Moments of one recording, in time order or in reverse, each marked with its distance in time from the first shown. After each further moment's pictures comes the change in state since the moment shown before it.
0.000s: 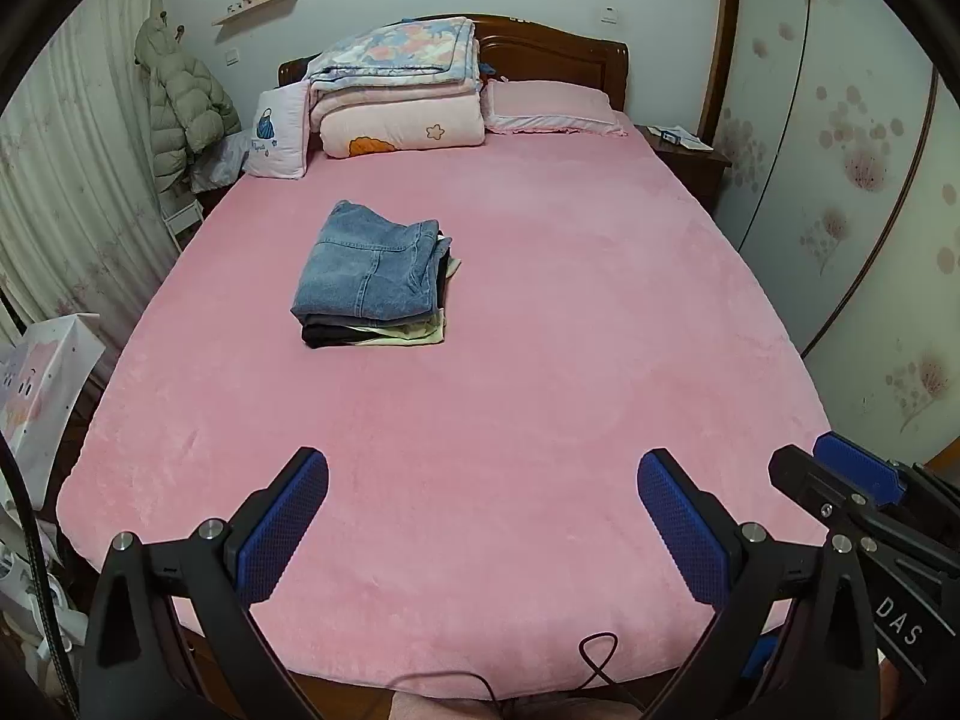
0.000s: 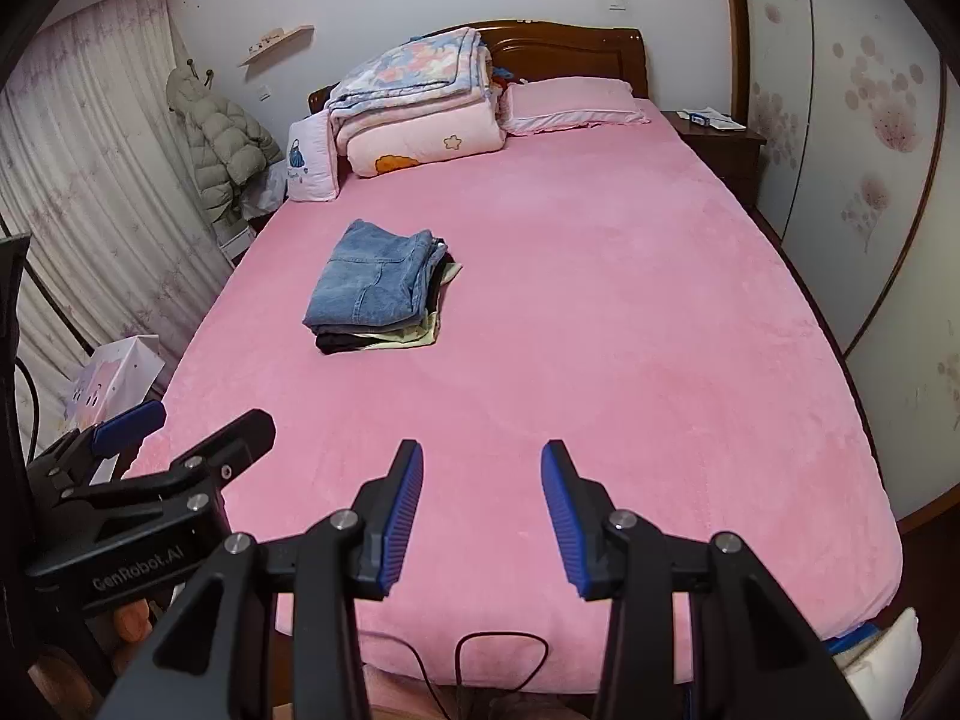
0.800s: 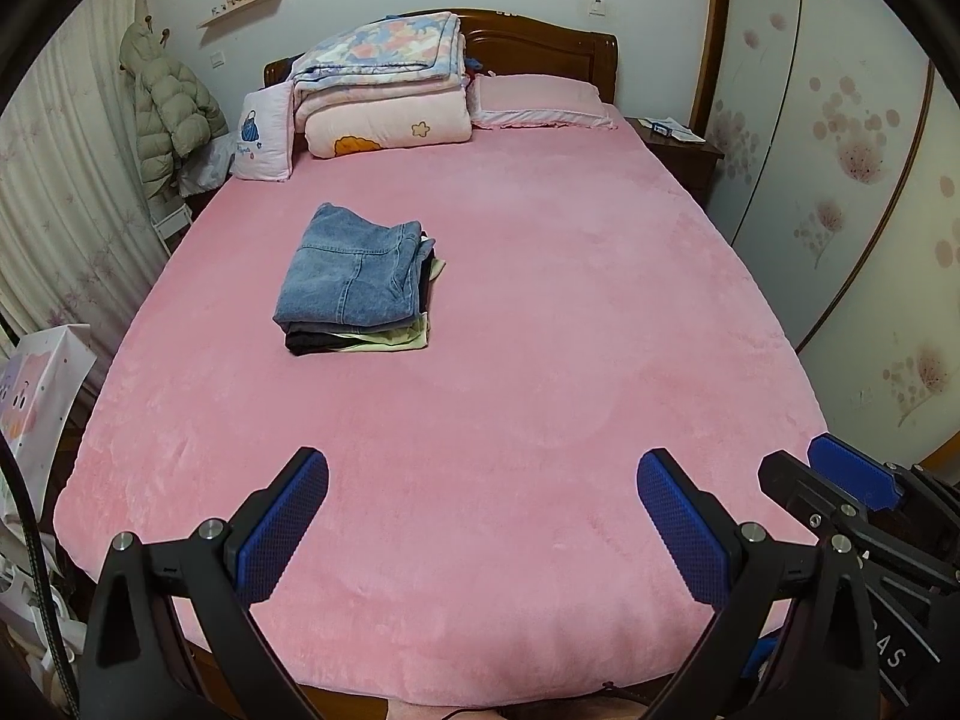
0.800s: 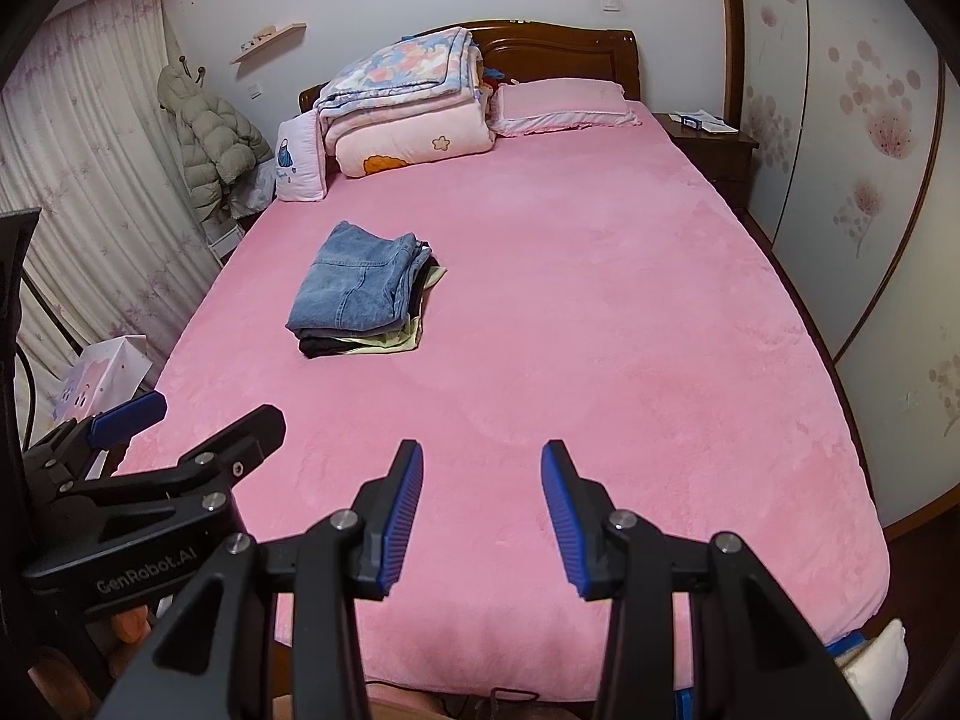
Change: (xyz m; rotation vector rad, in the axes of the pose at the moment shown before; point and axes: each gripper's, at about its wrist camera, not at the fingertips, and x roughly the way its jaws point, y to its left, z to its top) left arm 0.007 -0.006 0.016 0.030 0.016 -0.019; right arm 0.005 -0.011 0.007 -0.006 0.005 -0.022
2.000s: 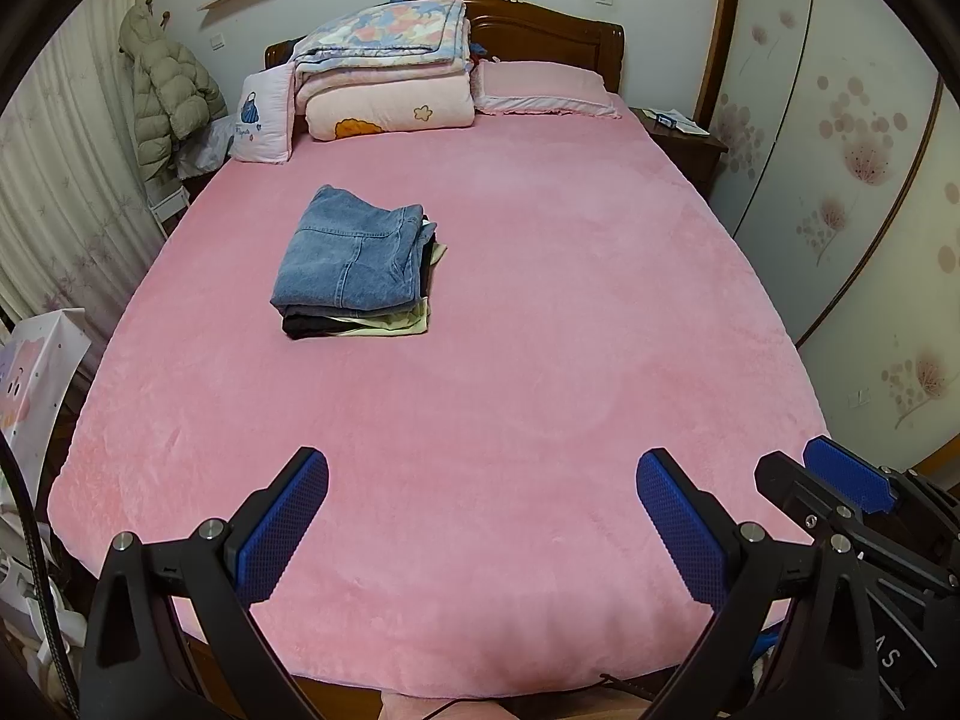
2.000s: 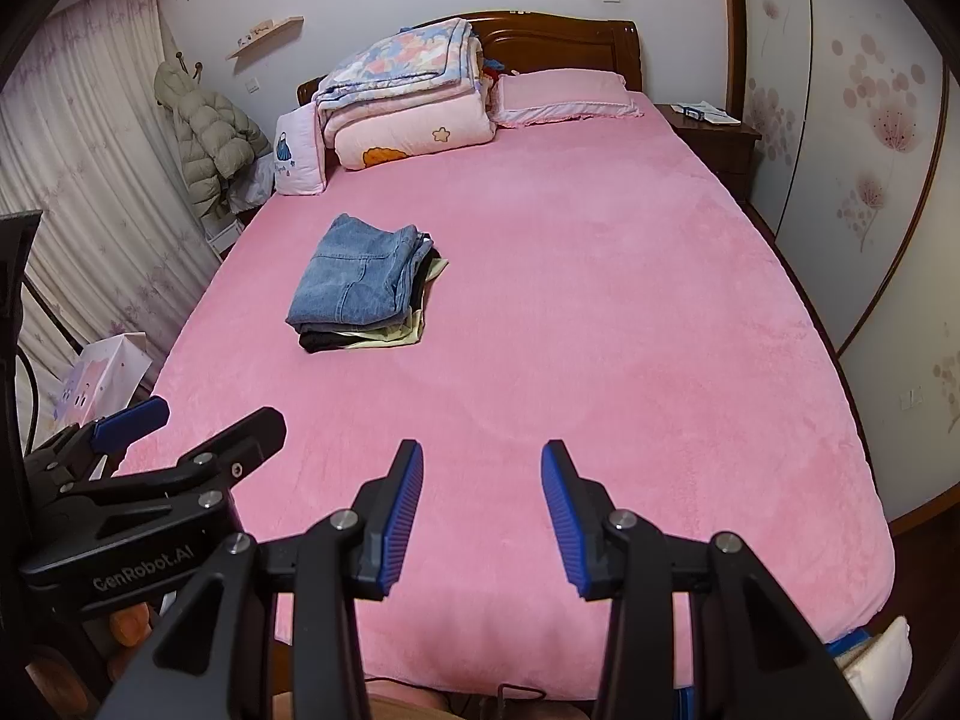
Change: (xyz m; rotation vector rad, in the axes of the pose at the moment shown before) left arm 0.003 0.004 0.002 -0.022 0.037 -0.010; right arm 0.003 -0.003 0.000 0.000 0.014 -0.002
